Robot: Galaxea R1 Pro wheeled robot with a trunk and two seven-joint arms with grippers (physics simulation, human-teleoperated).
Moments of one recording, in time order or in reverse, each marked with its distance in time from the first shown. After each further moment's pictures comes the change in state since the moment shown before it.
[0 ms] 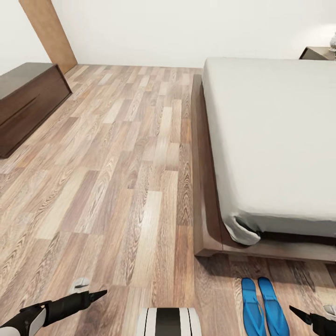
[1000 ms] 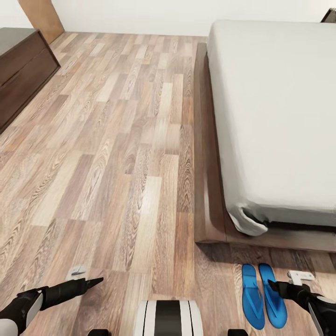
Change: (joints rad) left arm 0.000 0.015 -0.002 -0.164 0.000 0.127 -0.014; right arm -0.011 0.259 0.249 -0.453 0.083 0.166 -0.582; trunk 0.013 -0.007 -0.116
